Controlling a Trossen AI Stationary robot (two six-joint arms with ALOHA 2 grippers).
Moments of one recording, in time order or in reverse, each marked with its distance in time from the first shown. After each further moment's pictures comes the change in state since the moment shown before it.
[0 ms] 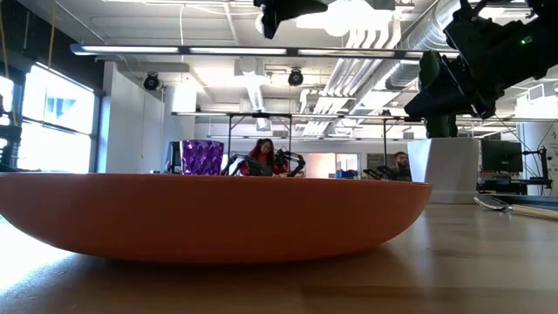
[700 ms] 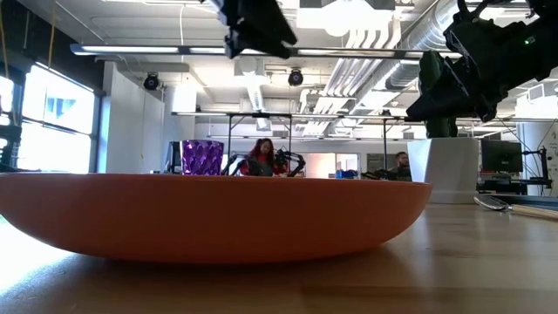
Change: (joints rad) left arm -0.145 0.000 0.000 -0.412 -0.226 -0.145; right arm 0.003 0.000 0.000 -0.014 -0.046 0.014
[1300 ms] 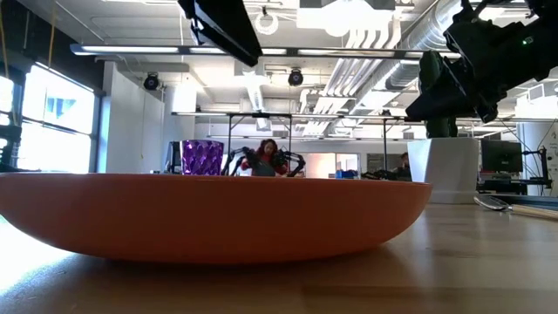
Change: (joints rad) left arm -0.202 0.034 0.001 -0.172 -0.249 -0.063; right arm -0.002 0.000 0.000 -0.001 0.023 0.034
